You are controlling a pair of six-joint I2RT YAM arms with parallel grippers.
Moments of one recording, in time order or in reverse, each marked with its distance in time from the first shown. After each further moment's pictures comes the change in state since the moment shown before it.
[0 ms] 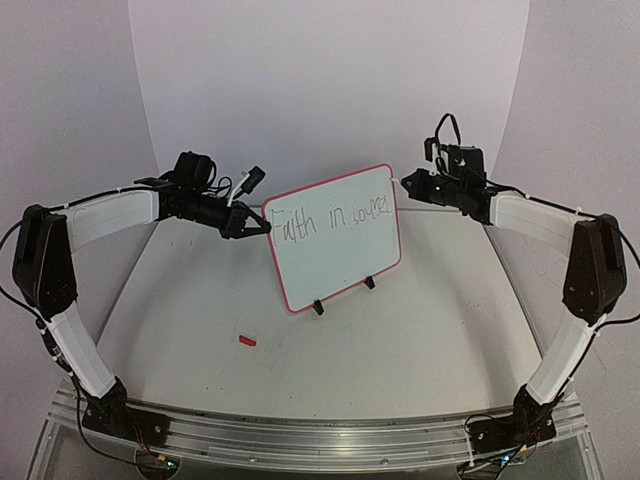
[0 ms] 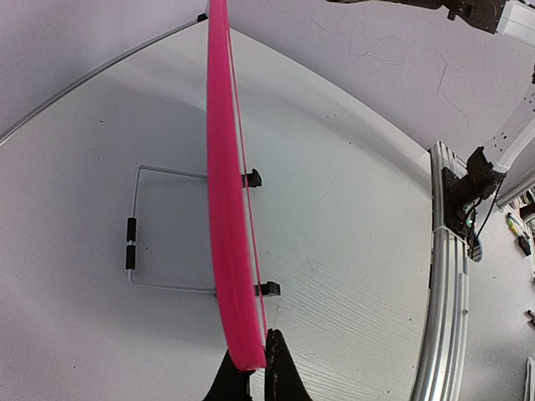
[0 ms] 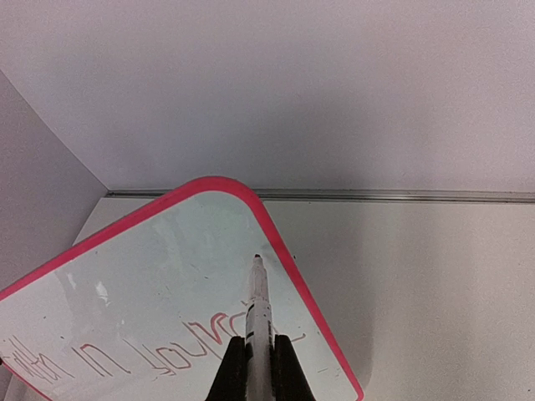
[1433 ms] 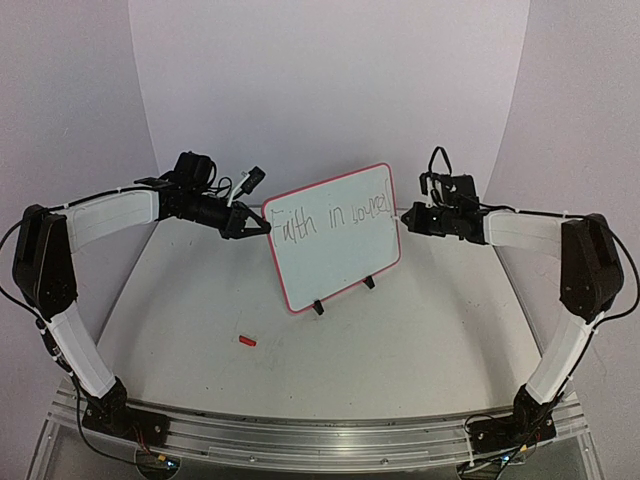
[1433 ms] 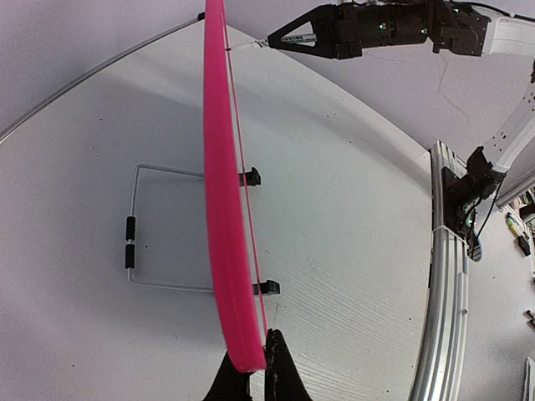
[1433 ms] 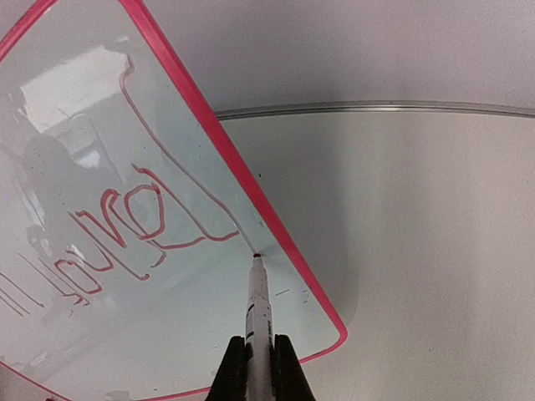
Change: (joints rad) left arm 0.000 0.000 0.000 -0.006 -0.001 0.000; right arm 0.000 0.024 -0.162 0.000 0.003 -0.006
